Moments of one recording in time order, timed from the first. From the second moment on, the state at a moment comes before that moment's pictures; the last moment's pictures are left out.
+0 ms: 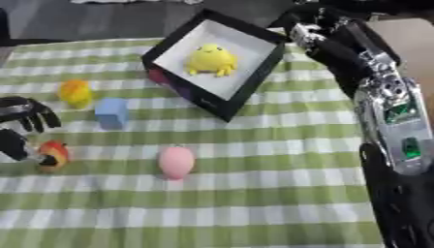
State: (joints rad) left arm -0.64 0.80 -0.55 -1.34 -0.36 0.17 -0.58; right arm -0.44 -0.29 -0.03 -1.85 -0.09 0.38 0.18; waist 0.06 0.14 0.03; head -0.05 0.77
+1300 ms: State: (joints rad) left arm -0.61 0.83 -0.56 -1.38 -0.55 0.12 -0.69; right arm -0.44 -0.29 -0.03 -1.85 -0.09 0.38 0.18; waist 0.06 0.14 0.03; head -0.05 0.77
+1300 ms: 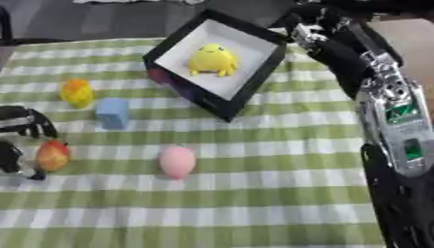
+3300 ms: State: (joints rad) left arm -1.06 0.55 -0.34 -1.37 -0.53 0.01 -0.54; right arm -0.48 -0.26 -0.03 -1.86 -0.10 0.38 0.15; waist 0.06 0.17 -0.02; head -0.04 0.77
